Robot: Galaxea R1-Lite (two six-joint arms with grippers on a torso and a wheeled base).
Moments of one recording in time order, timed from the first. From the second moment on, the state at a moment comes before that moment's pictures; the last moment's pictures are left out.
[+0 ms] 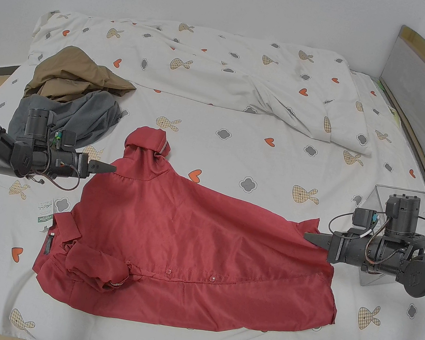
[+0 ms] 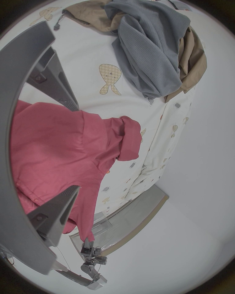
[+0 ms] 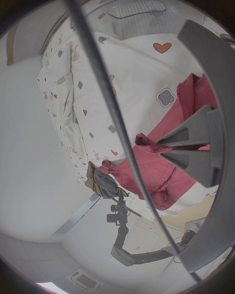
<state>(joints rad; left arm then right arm) 0.10 2.19 -1.31 -0.32 -0.67 -0.02 0.23 1.82 -0.71 -0.62 0.48 0.19</state>
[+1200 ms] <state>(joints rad) 0.05 2.30 -1.35 -0.32 -0.67 0.03 0.24 1.77 -0.68 -0.62 0.47 0.19</state>
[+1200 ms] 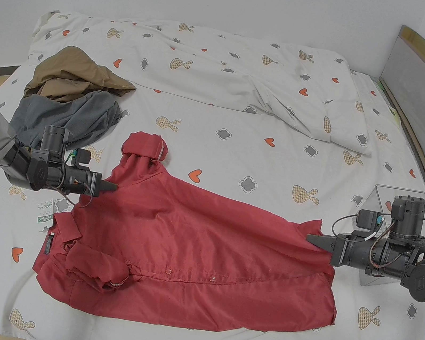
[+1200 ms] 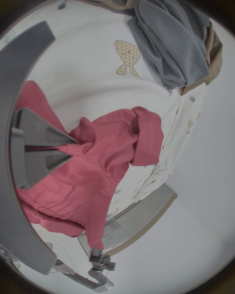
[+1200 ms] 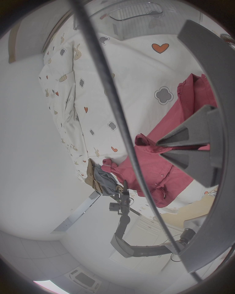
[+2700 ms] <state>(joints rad) 0.05 1.96 -0.92 -0.34 -0.66 0.13 0.22 1.82 -0.61 -0.62 0.43 0.19</state>
